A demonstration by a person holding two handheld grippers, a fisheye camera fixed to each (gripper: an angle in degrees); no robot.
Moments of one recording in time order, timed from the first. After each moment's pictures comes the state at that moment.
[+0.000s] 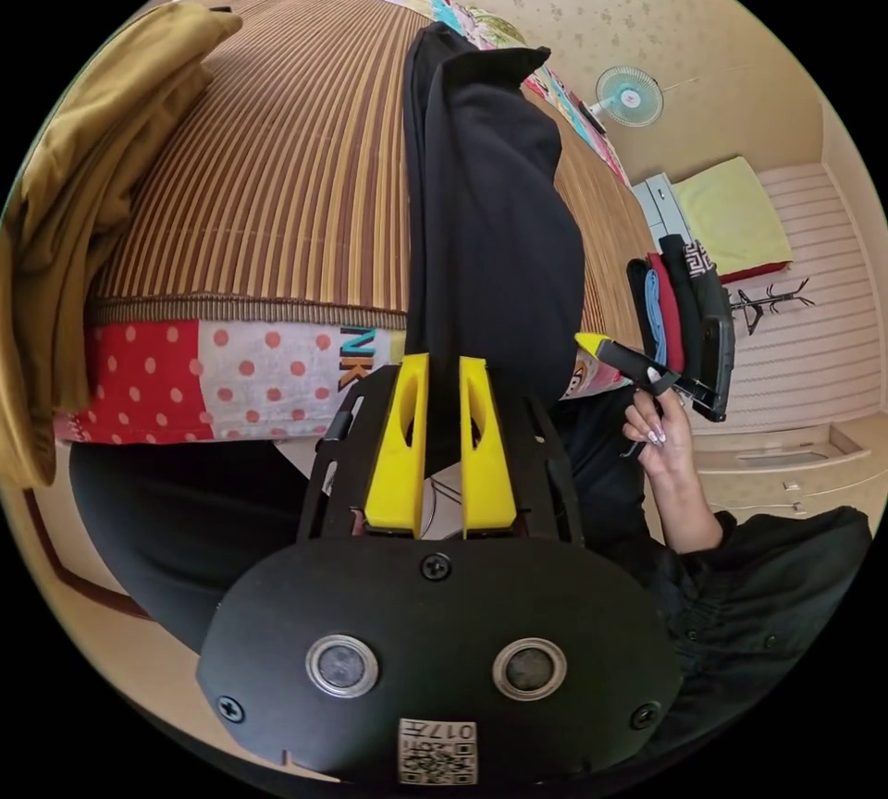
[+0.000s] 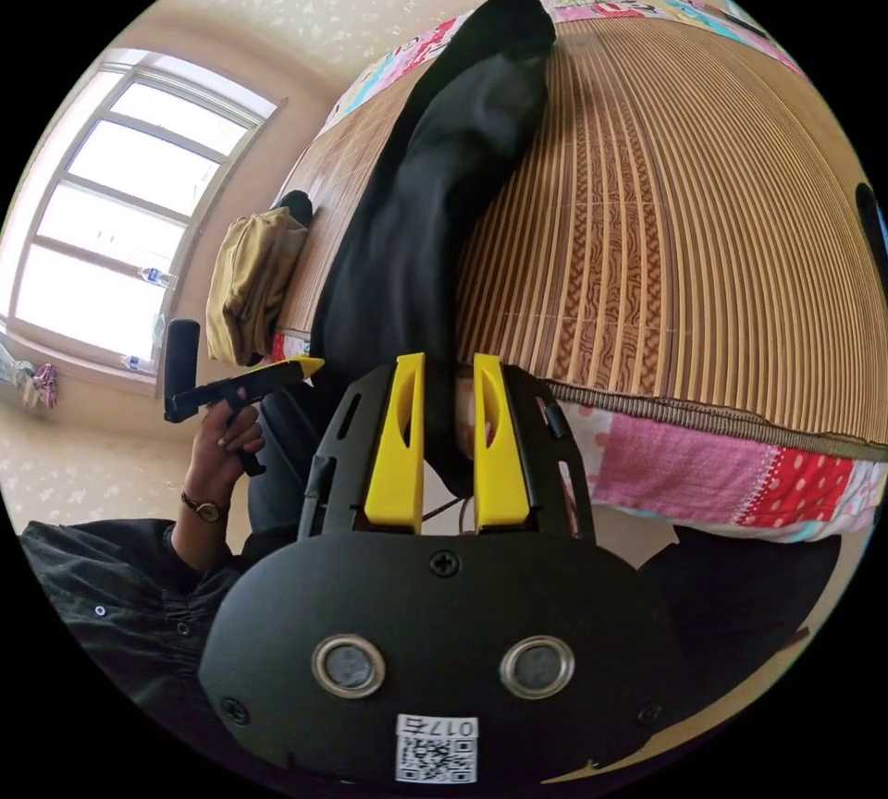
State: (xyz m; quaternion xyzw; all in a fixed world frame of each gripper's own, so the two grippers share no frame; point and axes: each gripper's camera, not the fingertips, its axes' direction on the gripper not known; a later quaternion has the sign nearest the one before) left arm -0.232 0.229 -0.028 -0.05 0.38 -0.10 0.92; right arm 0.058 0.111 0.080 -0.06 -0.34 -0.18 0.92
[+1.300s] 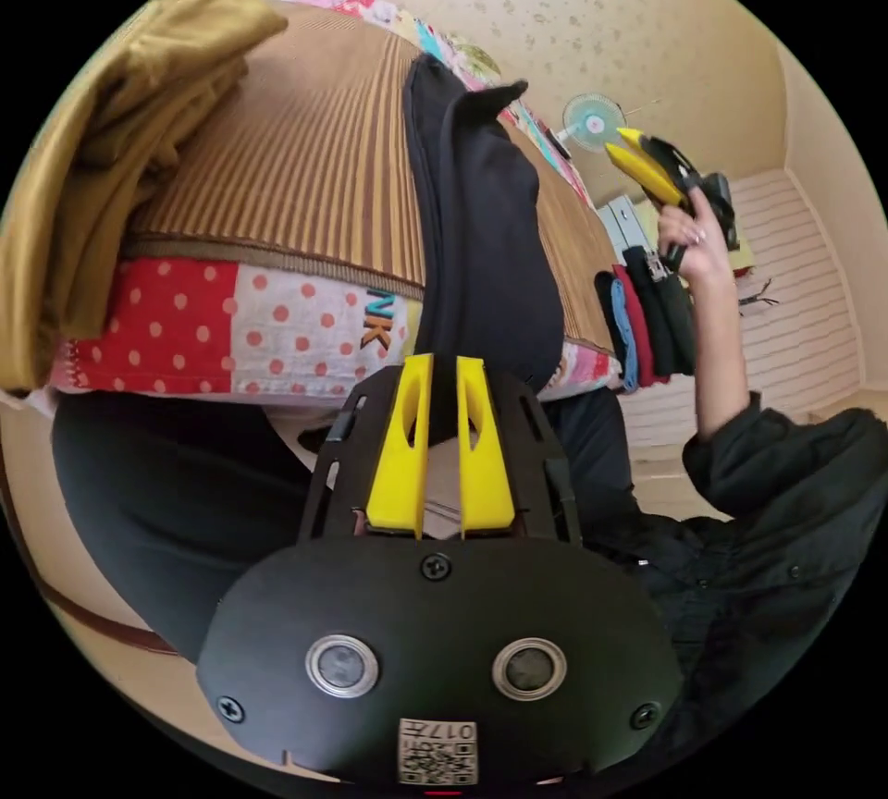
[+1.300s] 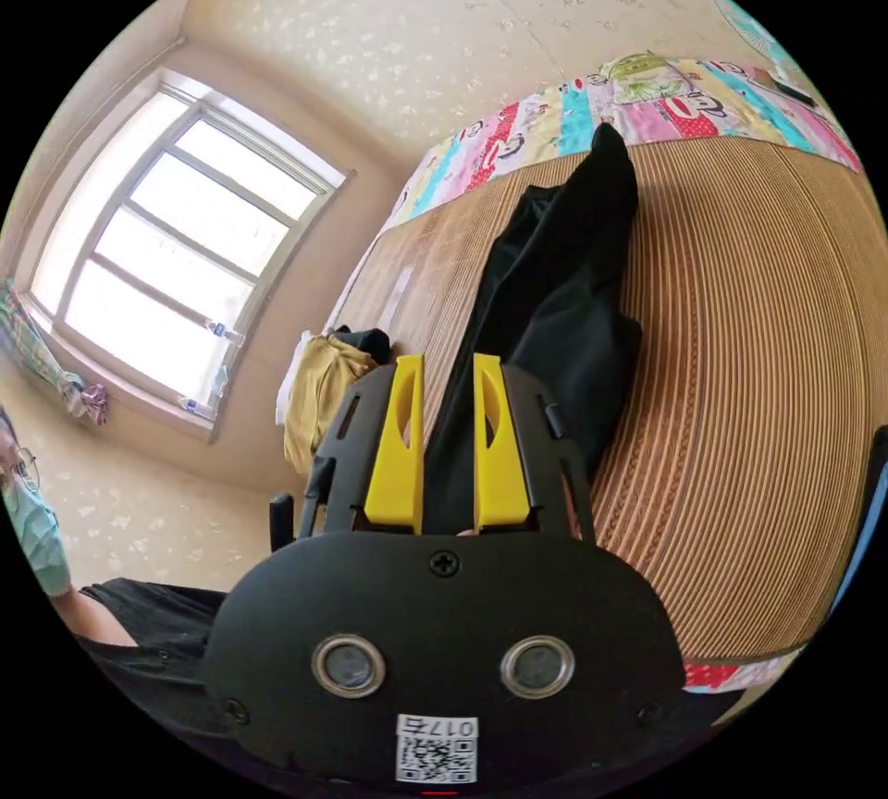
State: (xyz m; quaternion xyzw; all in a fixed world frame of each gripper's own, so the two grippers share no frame) left arm -0.295 0.324 -0.066 0.08 0.40 -0.13 0.90; right arm -0.038 -0.061 0.008 0.05 -0.41 -0.18 0.89
